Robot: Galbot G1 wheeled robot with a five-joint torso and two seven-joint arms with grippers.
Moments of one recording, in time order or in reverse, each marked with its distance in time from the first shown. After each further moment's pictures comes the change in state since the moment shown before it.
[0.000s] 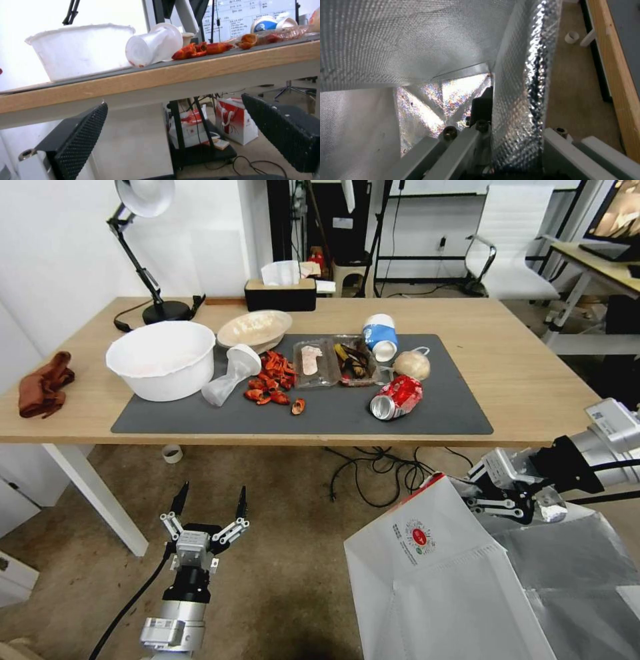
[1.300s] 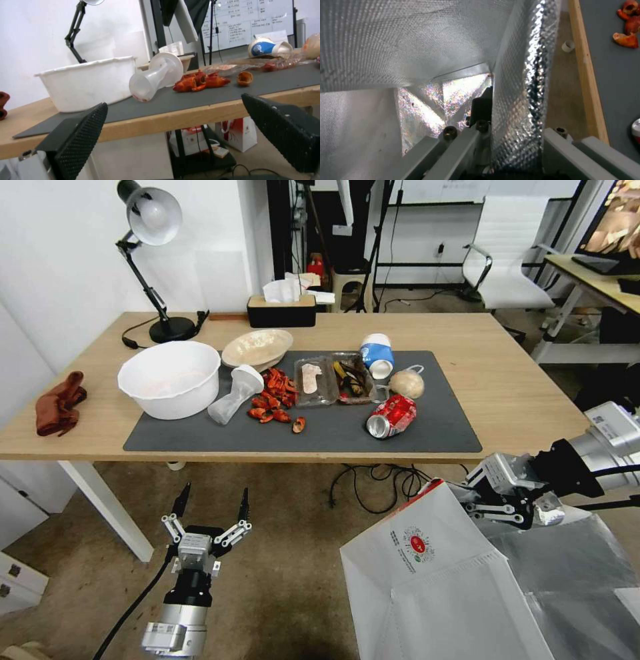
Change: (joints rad) left arm 0.021 -0.010 0.005 -0.021 0.024 0.000 0.000; right arm 0.002 0.006 0.004 0.016 0.000 0.003 -0.001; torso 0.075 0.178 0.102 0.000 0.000
